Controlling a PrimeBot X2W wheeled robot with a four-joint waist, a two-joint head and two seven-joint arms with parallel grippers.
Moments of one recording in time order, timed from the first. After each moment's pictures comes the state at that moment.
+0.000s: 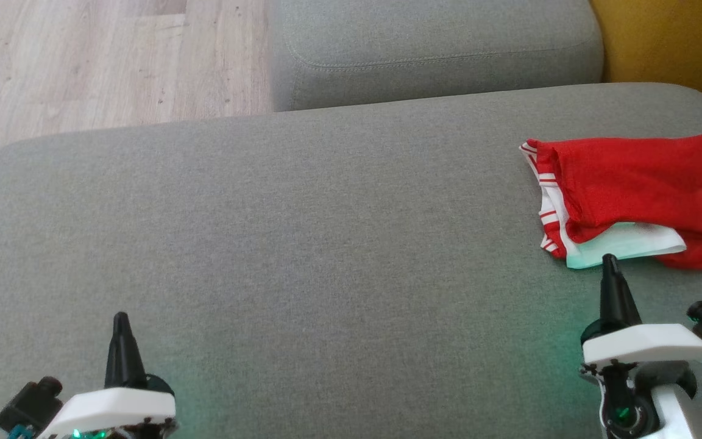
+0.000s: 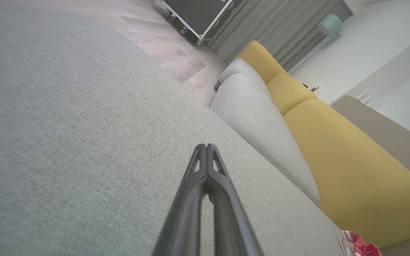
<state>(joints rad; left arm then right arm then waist) 0.00 0.04 0.02 0.31 -0.82 -0.11 -0.11 -0.09 -0.05 -0.02 0.39 0.74 0.13 -0.11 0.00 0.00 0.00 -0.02</state>
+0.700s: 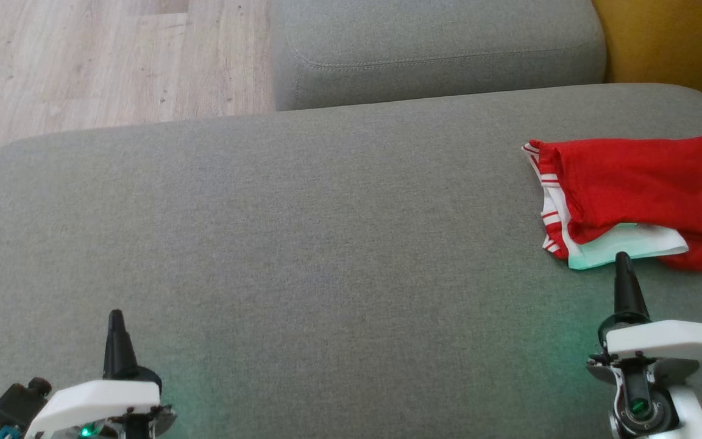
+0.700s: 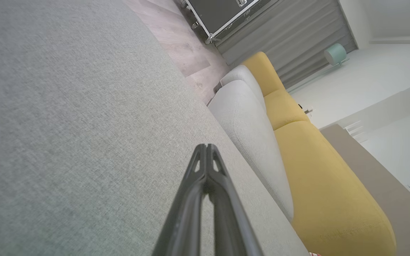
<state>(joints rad) -0.02 0.04 0.03 0.30 -1.03 -0.11 -0.05 -0.09 -0.05 -0.05 0.36 0.97 0.13 -0.05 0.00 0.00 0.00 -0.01</state>
